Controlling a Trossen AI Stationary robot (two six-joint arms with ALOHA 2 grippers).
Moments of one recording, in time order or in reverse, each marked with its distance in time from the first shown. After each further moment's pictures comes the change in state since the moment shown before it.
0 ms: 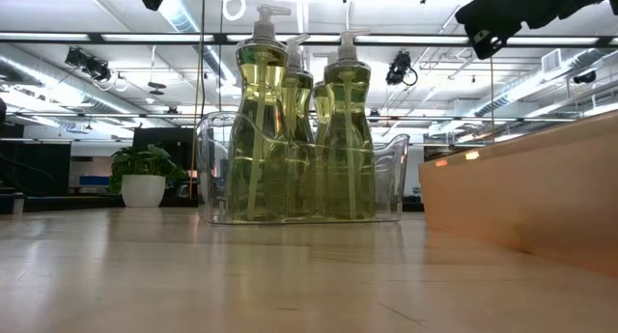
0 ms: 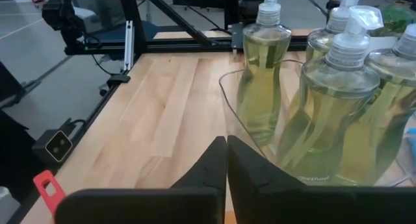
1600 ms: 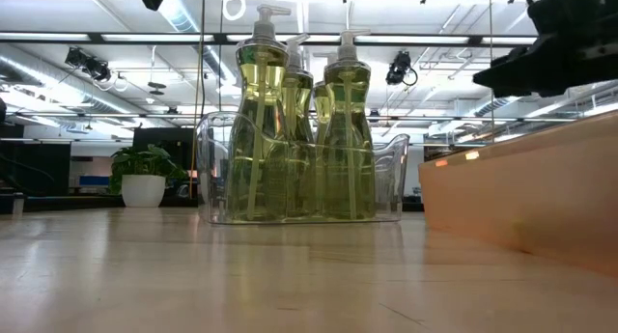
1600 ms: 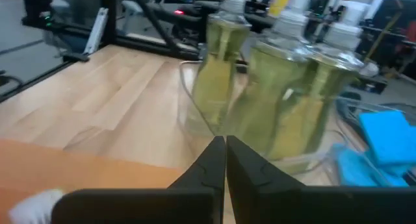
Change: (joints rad) left arm 0.000 0.000 0.001 0.000 0.000 0.000; right arm -0.104 -0.309 -0.401 0.252 -0.001 -0.309
